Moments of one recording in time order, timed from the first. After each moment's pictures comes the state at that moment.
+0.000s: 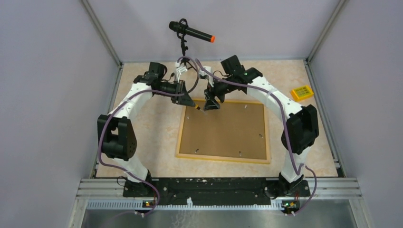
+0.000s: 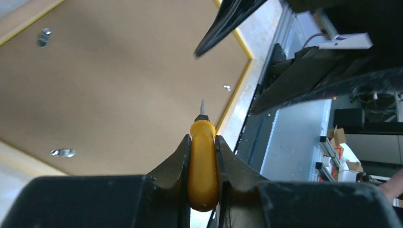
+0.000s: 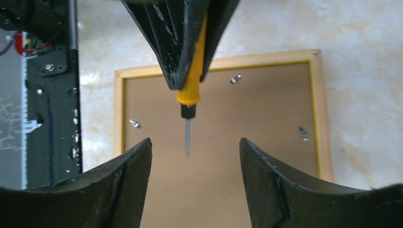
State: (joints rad) left arm -0.19 1.70 1.43 -0.76 1.06 0.11; right arm 0.57 1.84 1.72 -0.75 -0.76 -0.52
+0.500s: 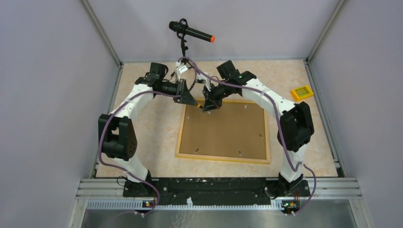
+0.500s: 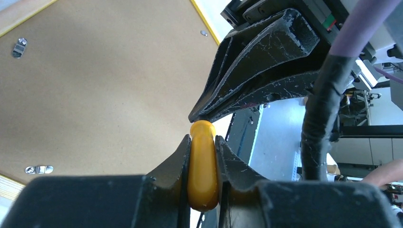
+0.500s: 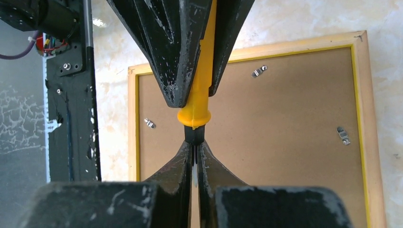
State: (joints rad) left arm -0.20 1.70 1.40 -0.64 1.14 -0.02; right arm 0.62 1.90 1.70 -0.75 -0.80 -0.44
